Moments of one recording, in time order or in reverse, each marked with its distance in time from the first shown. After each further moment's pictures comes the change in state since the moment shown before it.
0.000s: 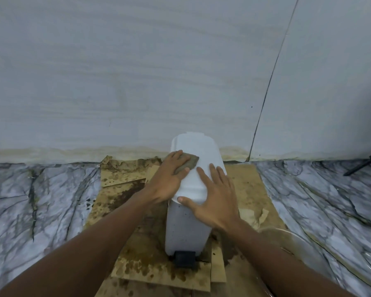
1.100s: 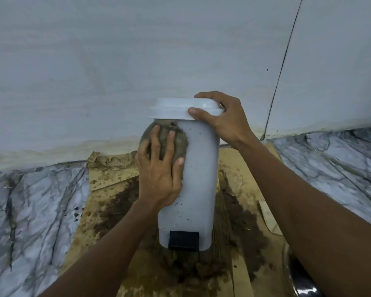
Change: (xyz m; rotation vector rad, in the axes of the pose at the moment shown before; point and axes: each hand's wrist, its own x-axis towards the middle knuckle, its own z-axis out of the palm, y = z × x) left_hand 0.080 -0.099 0.045 0.624 0.592 0.291; right_hand 0.214 0.055 0.000 0.834 0.301 -0.136
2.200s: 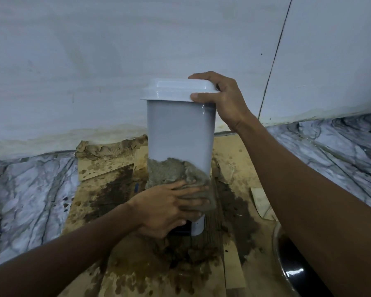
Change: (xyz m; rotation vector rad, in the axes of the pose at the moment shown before) left_hand -0.046 -0.004 0.001 0.100 -0.642 1.143; right_hand 0.004 0.006 -0.017 0.164 -0.104 0.080
